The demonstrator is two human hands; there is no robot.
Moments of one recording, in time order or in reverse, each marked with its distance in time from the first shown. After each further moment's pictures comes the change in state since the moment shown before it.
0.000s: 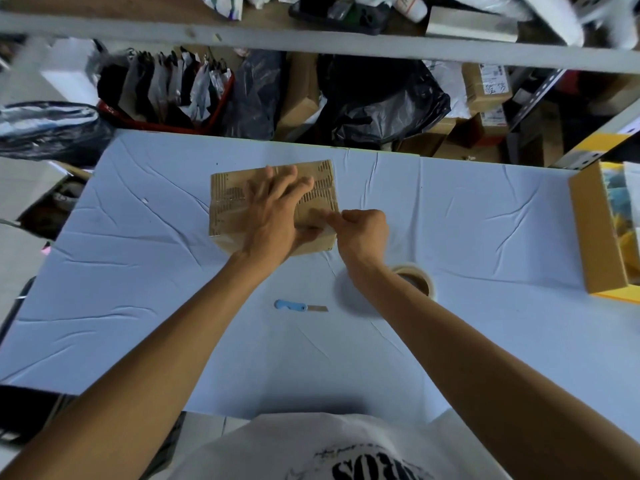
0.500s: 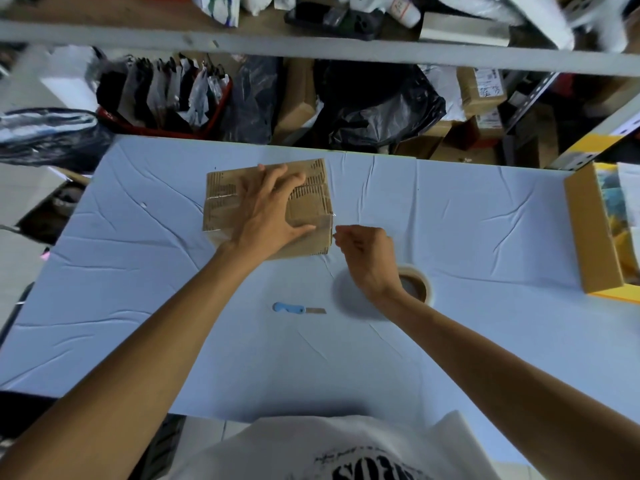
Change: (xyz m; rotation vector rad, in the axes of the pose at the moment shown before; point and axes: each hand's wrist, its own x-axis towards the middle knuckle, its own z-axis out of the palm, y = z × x) left_hand 0.009 -0.004 -0.013 0.016 -0.058 0.018; right_hand -0.015 0.025 -0.030 -0.184 -0.151 -0.276
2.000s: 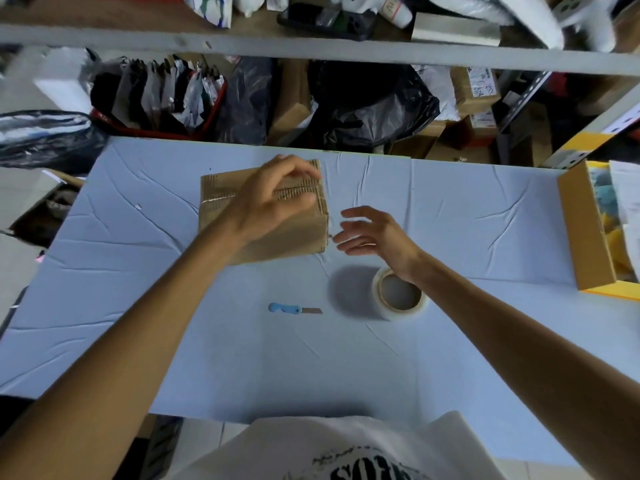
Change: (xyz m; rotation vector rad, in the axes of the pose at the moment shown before) left_hand 0.002 0.027 -0.056 -0.705 -0.213 0.050; right_hand 0.034 0.006 -0.046 0.386 -0.442 0.308
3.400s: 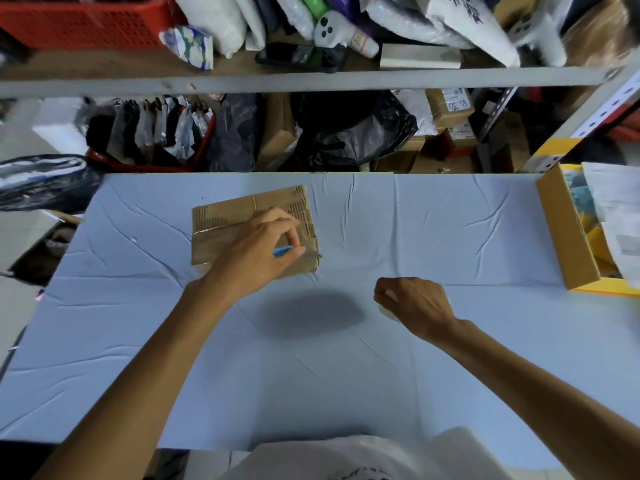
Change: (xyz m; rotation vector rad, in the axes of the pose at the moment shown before) left_hand -0.021 0.004 0.017 0.448 -0.026 0.023; right_hand -0.059 0.055 -0.028 -1.259 0.258 -0.079
